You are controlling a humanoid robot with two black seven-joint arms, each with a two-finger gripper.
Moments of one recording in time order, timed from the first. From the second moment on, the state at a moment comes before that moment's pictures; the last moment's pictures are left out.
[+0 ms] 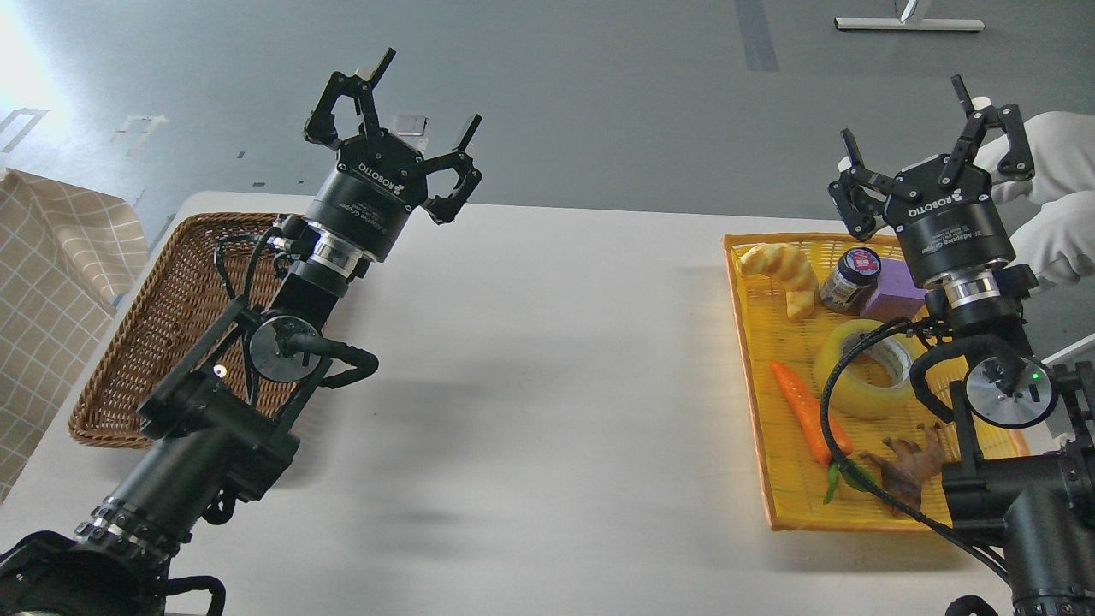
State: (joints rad) left arm -0.47 0.13 -1.20 -1.14 0.23 -0.49 -0.21; right arm 0.40 0.00 1.69 1.13 -0.47 0.49 -0.06
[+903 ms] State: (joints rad) left arm -0.47 0.11 -1.20 -1.14 0.23 -0.49 -0.21; right arm 0.43 -0.45 1.47 1.15 -0.79 0.49 -0.07
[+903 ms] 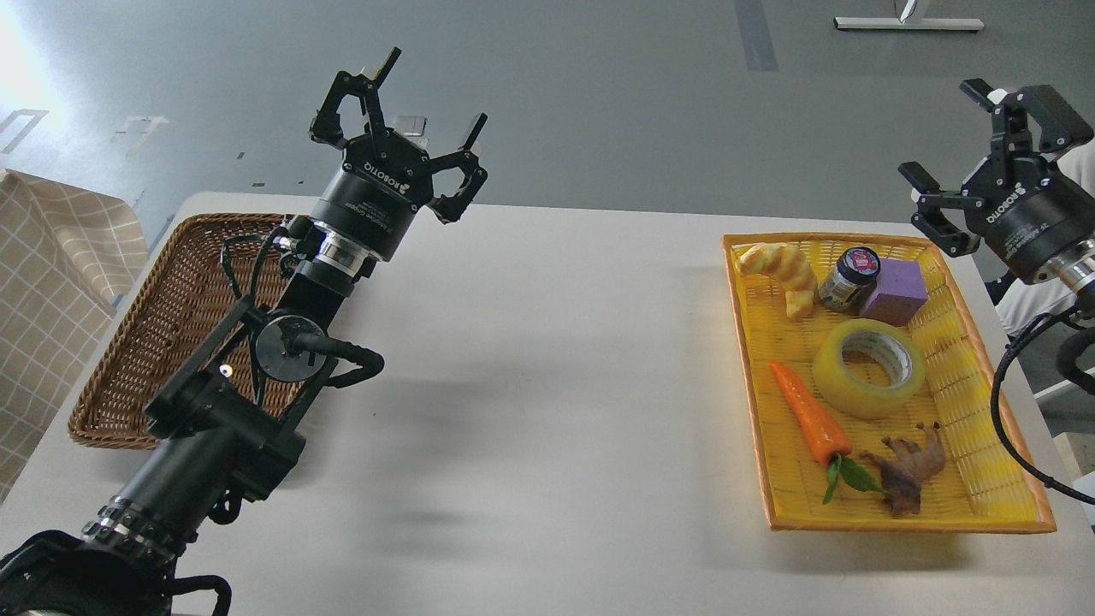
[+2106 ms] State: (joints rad) left arm -0.47 0.11 -1.20 -1.14 0.23 -0.49 -0.21; right arm 0.48 -0.71 1.04 1.27 -1.70 0.49 -0.08
